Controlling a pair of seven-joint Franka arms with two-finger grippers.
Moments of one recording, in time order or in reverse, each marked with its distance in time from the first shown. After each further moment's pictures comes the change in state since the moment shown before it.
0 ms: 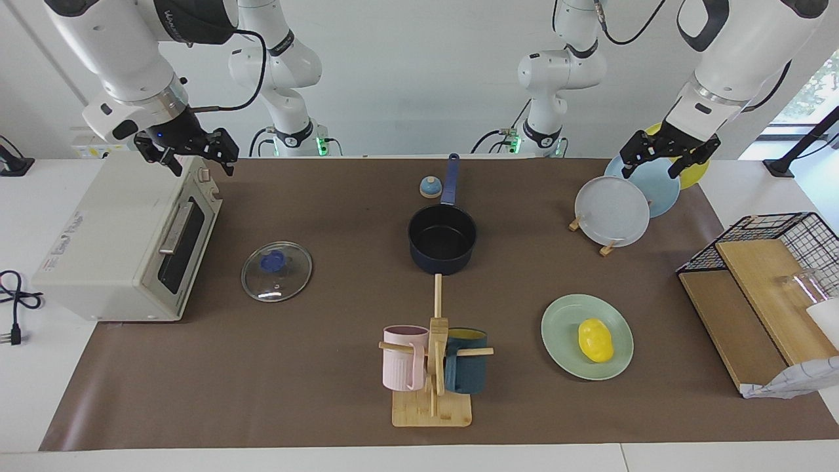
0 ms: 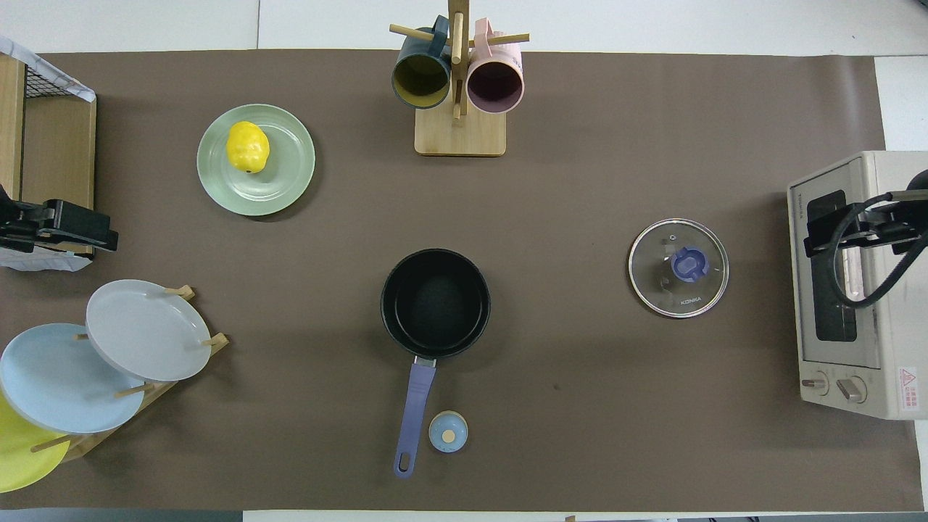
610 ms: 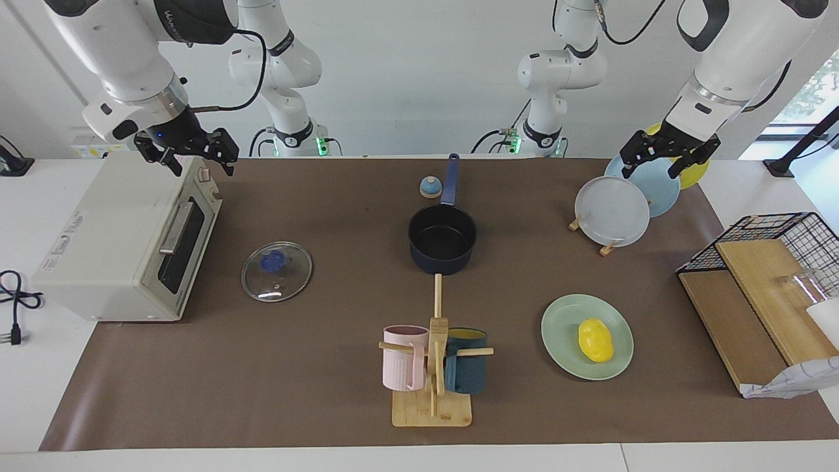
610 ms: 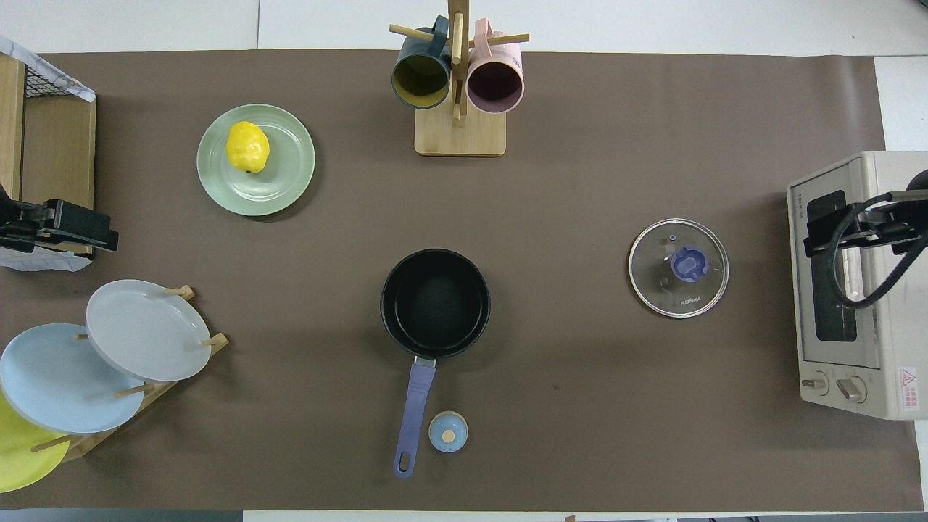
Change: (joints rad) left arm 0.000 0.000 0.000 0.000 0.000 0.001 0.000; right arm 0.001 0.000 0.000 0.000 0.000 0.000 0.000
